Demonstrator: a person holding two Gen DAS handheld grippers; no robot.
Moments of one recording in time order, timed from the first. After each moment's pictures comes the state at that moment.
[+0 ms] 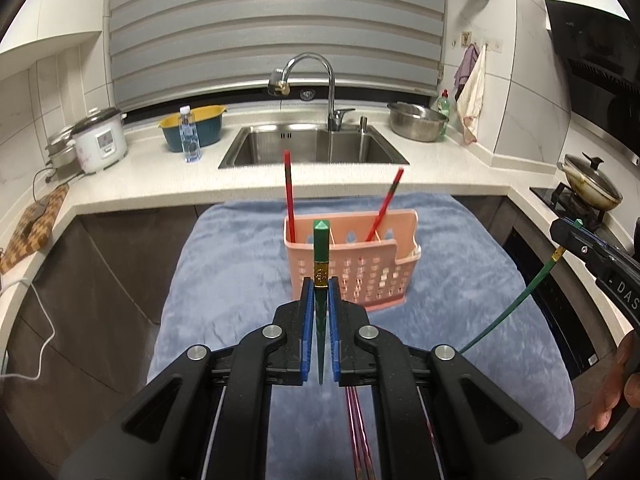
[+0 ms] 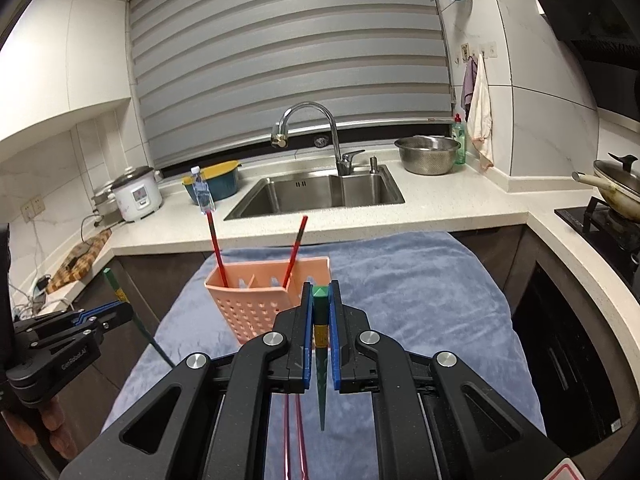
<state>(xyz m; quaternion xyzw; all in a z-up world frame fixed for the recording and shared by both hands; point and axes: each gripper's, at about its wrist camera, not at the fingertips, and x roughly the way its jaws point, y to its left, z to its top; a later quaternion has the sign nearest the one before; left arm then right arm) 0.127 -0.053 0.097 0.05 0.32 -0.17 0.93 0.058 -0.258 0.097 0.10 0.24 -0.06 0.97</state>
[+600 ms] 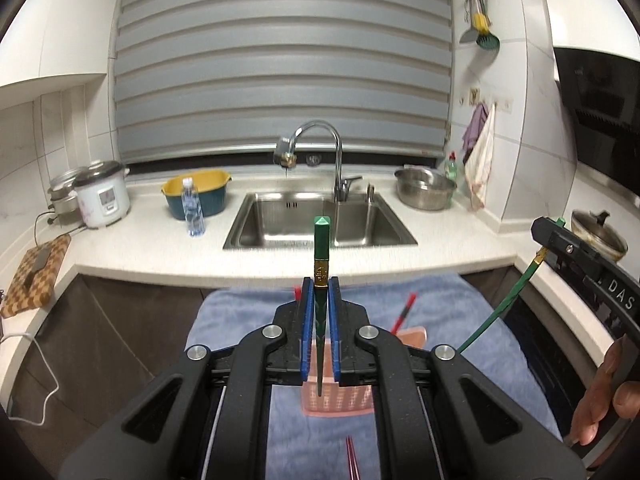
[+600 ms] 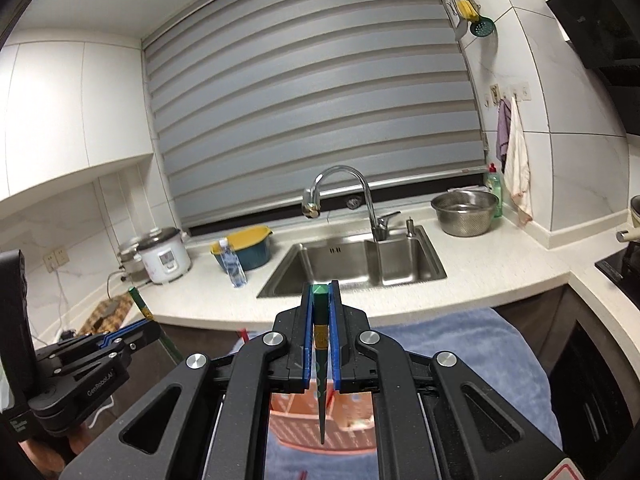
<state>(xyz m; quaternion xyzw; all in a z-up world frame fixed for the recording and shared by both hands) 0.198 -0.063 0.183 0.02 0.23 -0.17 0.96 0.142 -0.266 0.181 0.12 0.15 -0.01 0.98</state>
